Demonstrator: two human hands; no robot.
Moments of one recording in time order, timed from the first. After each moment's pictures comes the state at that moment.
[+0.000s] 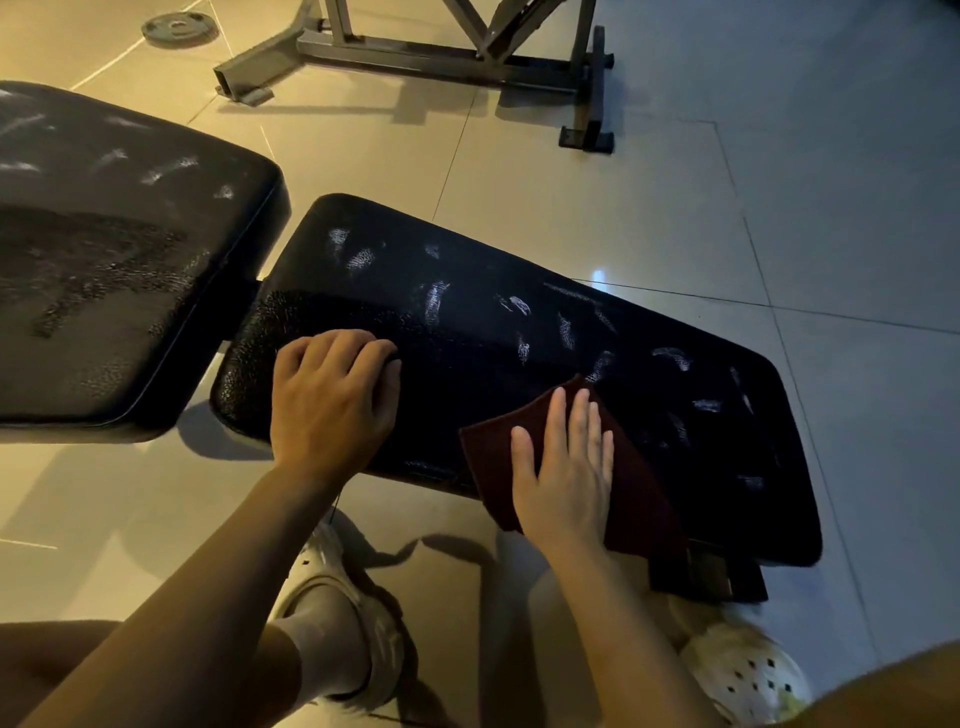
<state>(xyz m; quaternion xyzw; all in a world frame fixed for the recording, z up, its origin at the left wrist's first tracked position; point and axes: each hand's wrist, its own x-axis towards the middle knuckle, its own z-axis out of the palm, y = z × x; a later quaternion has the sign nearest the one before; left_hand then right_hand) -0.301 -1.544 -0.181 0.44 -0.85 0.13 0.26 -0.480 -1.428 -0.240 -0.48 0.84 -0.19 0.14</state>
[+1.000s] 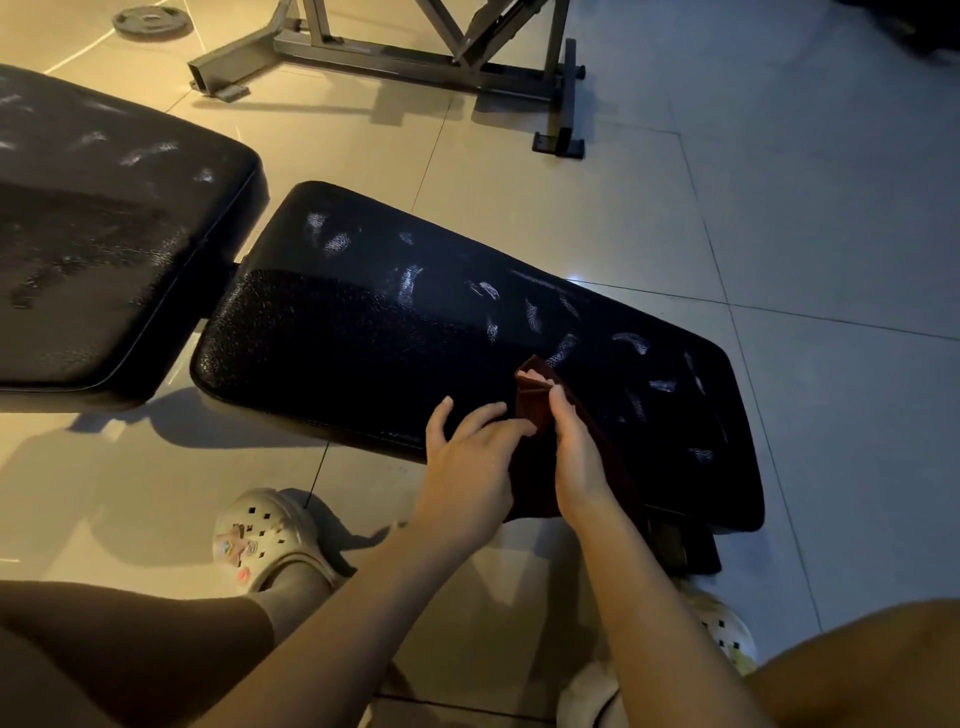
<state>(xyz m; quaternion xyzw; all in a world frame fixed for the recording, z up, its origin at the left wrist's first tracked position) -0.390 -1.432 -0.201 0.41 -0.88 -0.18 0.18 -0.512 -1.408 -0.220 -0.28 0.64 -0.53 0.49</state>
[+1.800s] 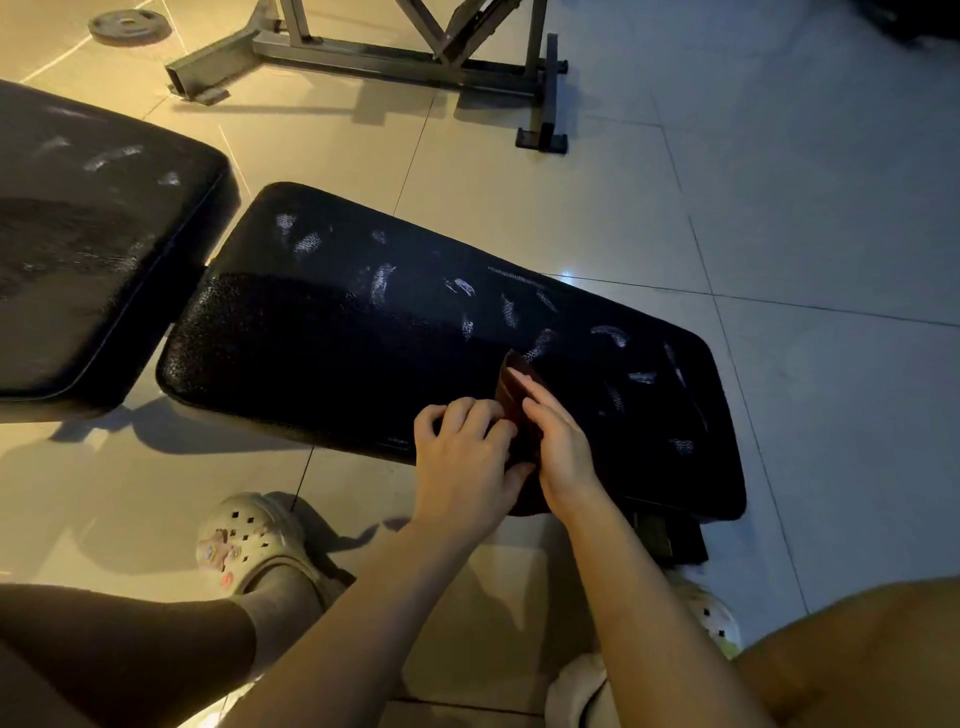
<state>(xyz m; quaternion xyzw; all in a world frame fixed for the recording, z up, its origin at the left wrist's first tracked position) -0.415 -1.427 -0.212 0.43 -0.88 -0.03 0.20 -0.521 -1.404 -0.209 -0.26 0.62 -0.56 0.49</state>
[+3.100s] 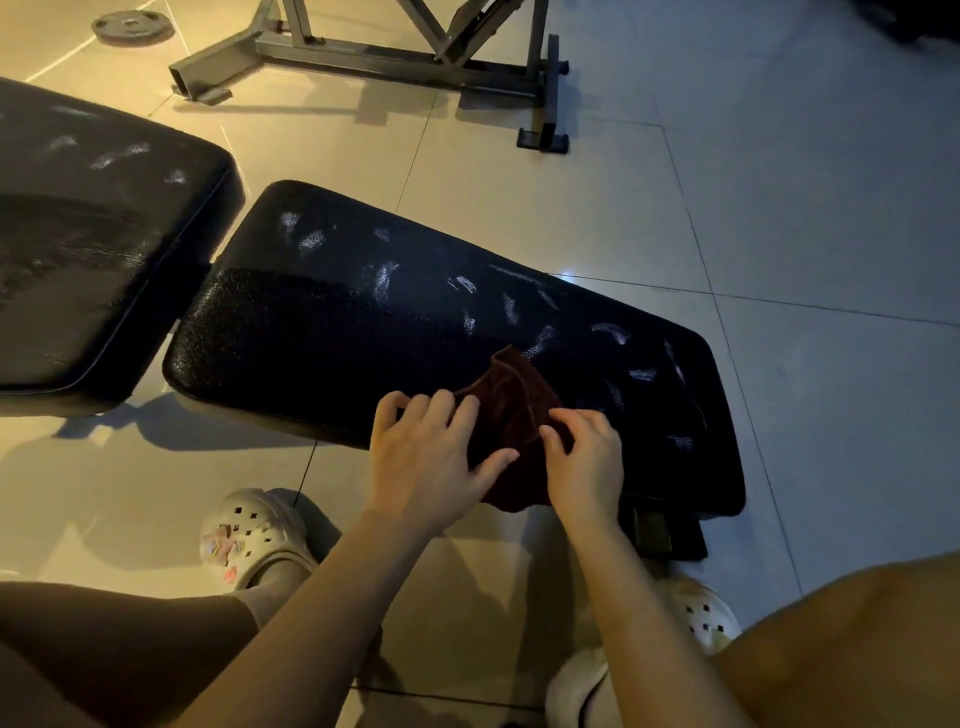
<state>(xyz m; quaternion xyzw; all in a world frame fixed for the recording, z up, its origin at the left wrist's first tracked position) -0.382 -1.441 -0.204 0.46 -0.88 0.07 0.11 -0.531 -1.383 -0.233 -0.38 0.86 -0.30 0.12</state>
